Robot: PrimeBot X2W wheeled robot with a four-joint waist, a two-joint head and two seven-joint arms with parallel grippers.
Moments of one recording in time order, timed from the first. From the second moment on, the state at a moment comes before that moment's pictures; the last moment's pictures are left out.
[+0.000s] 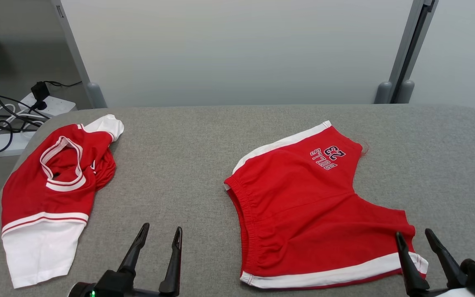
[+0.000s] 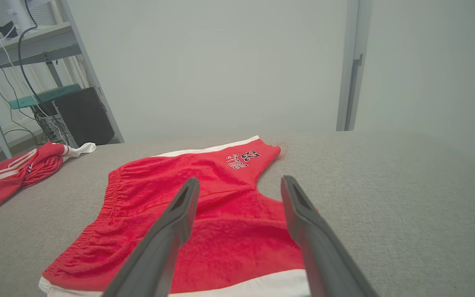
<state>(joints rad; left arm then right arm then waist) 0.10 0.05 -0.21 0.08 -0.17 0.03 -0.26 0.07 -0.19 0.12 0.21 0.35 0.13 -0.25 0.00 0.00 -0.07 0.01</state>
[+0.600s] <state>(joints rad) 0.14 0.05 -0.21 0.16 -0.19 0.02 -0.26 0.13 -0.19 0.10 0.21 0.35 0.13 -0.25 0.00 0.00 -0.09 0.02</state>
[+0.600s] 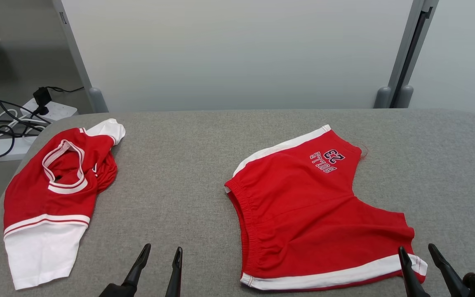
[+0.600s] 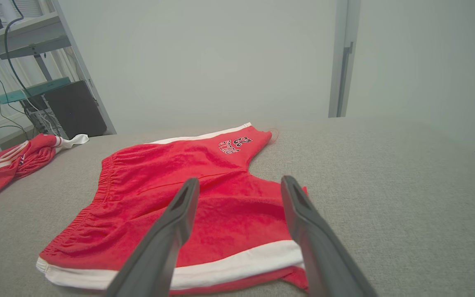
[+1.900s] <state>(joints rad) -0.14 0.05 -0.55 0.67 -0.19 -0.12 -0.26 0.08 -0.24 0.14 0.21 0.40 0.13 -0.25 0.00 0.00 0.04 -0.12</state>
